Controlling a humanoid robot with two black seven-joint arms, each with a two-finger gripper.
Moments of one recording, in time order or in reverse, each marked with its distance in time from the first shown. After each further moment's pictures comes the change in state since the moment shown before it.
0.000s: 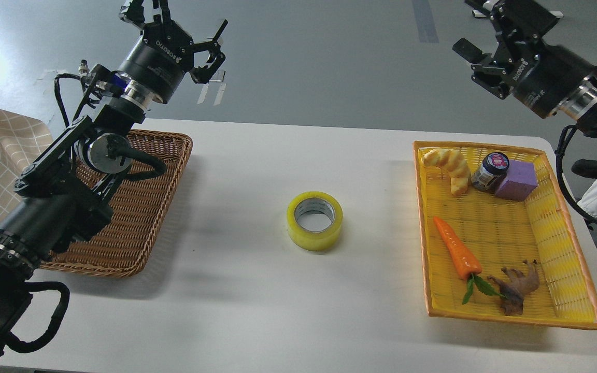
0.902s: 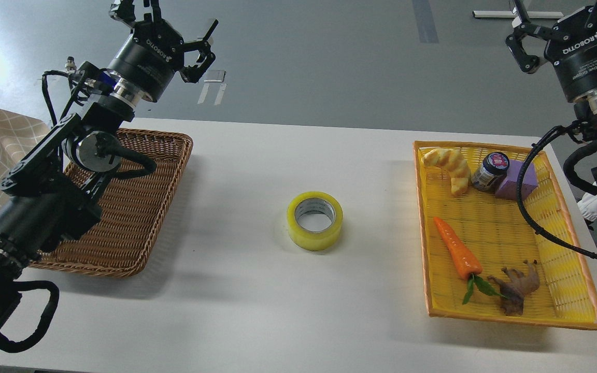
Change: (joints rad) left arm 0.001 0.037 0.007 0.000 0.010 0.000 0.004; right arm -0.007 0.161 0.157 -0.185 0.691 0.000 -0.082
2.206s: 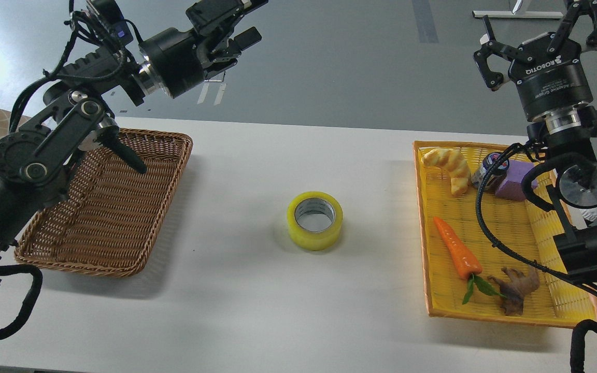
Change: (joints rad) left arm -0.058 0.084 0.007 -0.276 0.928 0.000 -0.003; right arm -0.072 0.124 0.041 0.015 0.014 0.000 0.002
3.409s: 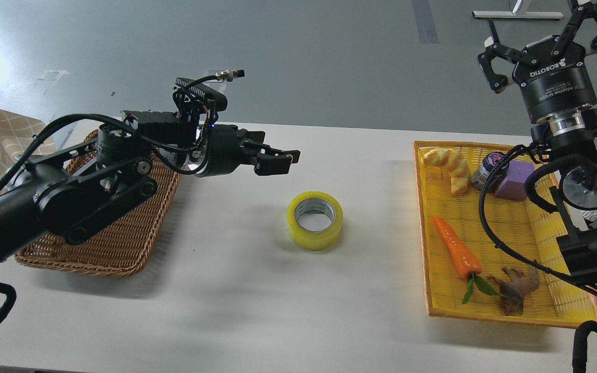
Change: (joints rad) left arm -0.027 0.043 0.422 -0.150 0.615 0.000 0.239; right arm 0.006 -0.007 0.008 -0.003 -0.003 0.000 0.000
